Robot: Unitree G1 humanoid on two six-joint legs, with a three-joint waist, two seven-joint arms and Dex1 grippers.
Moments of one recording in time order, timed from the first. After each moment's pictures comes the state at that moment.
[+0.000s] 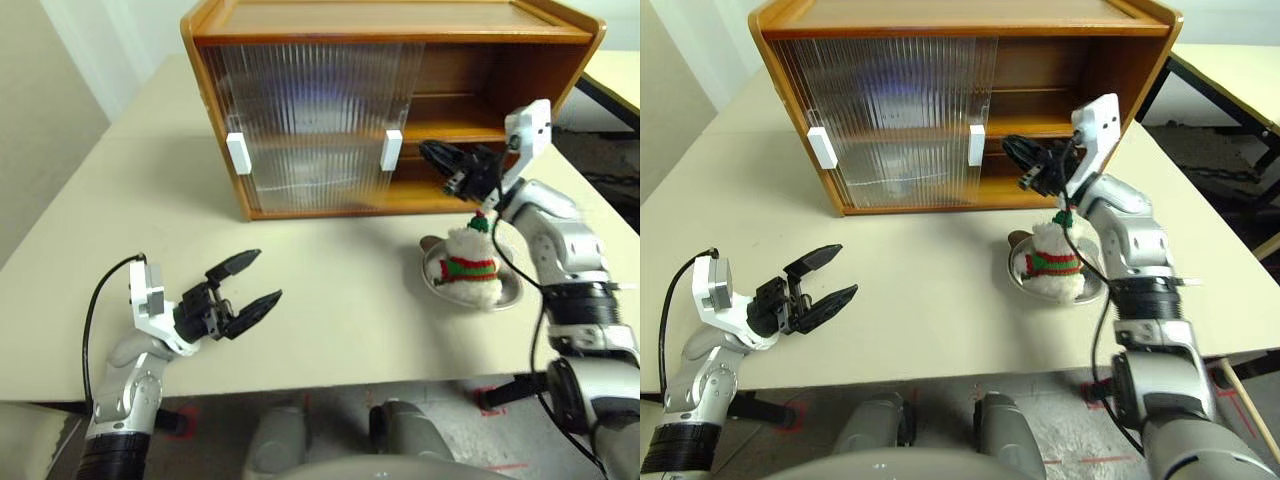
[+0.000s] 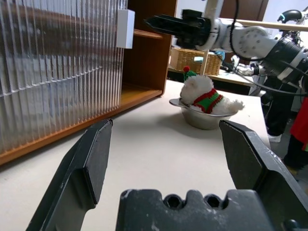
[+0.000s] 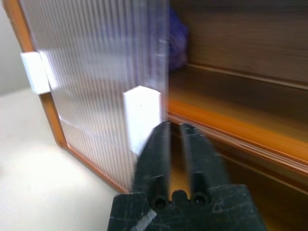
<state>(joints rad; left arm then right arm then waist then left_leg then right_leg) 0.06 0.41 0.17 0.03 -0.64 -0.08 -1.22 -0.56 -0.52 -0.13 0.18 0.38 0.27 0.78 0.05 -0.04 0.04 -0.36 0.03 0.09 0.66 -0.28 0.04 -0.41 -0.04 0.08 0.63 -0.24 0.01</state>
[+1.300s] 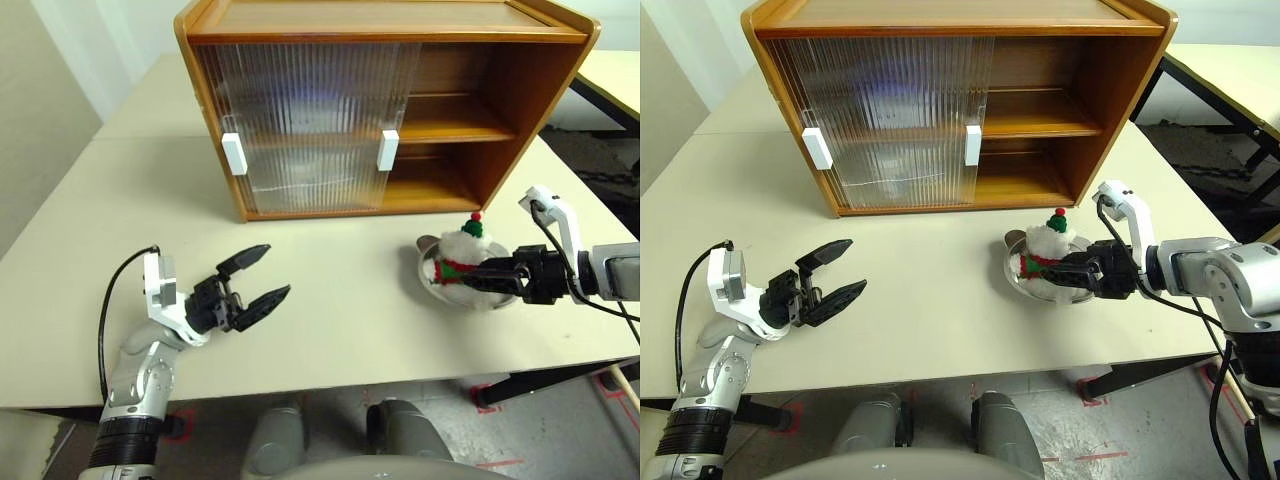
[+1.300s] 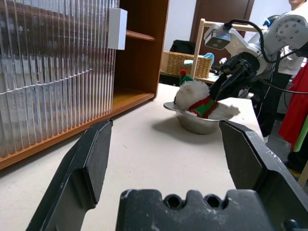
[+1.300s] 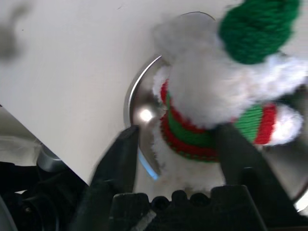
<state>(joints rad) 0.01 0.38 0.14 0.09 -0.63 -0.09 -1.24 -0.30 -0.91 -0.06 -0.16 0.63 1.18 0.92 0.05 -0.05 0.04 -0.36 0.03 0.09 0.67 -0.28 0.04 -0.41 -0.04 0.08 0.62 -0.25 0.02</state>
